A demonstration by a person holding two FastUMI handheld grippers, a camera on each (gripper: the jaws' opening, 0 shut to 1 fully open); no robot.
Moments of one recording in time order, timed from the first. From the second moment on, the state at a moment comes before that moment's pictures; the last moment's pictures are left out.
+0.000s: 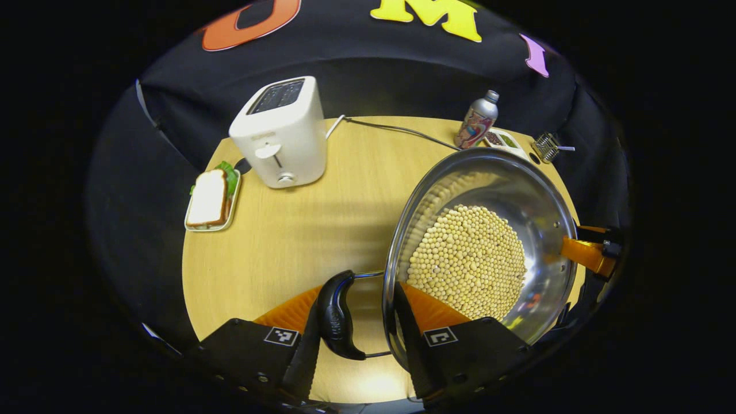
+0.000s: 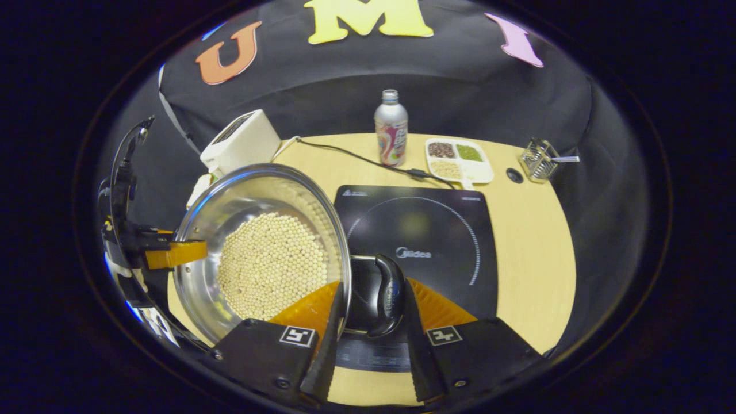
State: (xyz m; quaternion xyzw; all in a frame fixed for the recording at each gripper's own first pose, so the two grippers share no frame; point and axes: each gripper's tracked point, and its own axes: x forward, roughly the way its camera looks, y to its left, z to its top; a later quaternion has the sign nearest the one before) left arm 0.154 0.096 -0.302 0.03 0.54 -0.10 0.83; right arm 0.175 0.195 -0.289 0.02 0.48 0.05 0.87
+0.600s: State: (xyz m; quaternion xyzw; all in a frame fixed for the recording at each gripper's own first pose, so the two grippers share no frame) left arm 0.169 -0.035 -0.309 0.04 0.54 -0.12 0.83; right arm 0.178 0.062 -0.293 0.03 0.48 0.02 0.87
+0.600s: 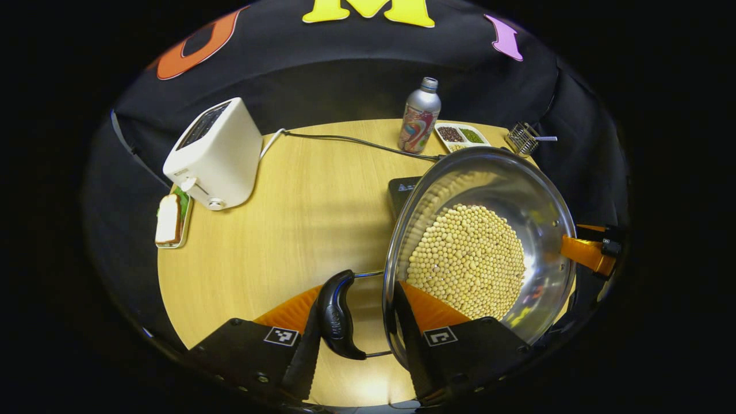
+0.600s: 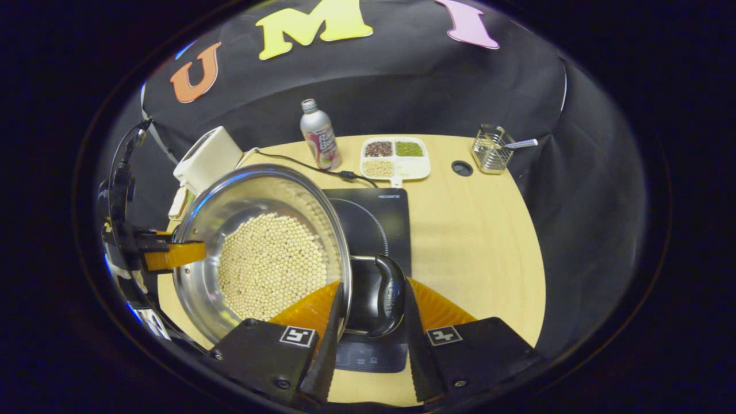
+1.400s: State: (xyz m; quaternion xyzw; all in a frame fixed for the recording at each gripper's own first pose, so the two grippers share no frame) left arm 0.191 -0.089 -0.338 0.03 0.56 -0.08 0.82; right arm 0.232 0.008 -0.320 0.00 0.49 0.05 0.87
